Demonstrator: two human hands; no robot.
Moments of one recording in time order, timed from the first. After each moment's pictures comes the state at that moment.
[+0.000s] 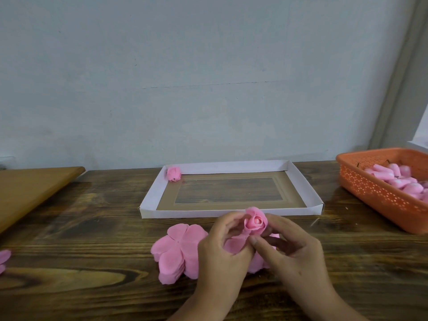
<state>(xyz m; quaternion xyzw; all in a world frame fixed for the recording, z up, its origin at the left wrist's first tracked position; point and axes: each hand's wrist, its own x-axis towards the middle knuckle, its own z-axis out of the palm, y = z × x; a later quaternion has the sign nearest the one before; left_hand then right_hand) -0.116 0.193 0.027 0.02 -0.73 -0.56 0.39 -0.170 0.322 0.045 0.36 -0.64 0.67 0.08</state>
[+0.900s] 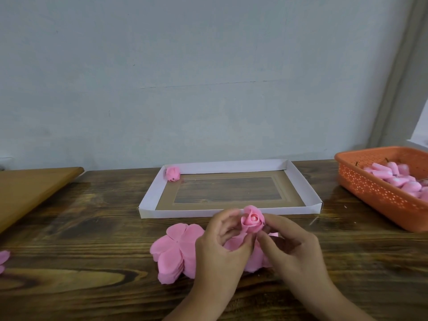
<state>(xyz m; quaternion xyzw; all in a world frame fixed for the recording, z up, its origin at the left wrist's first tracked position) -0.117 0.192 0.029 0.06 -0.72 -0.59 0.37 -0.176 0.326 0.045 0.37 -0.66 0.65 0.07</state>
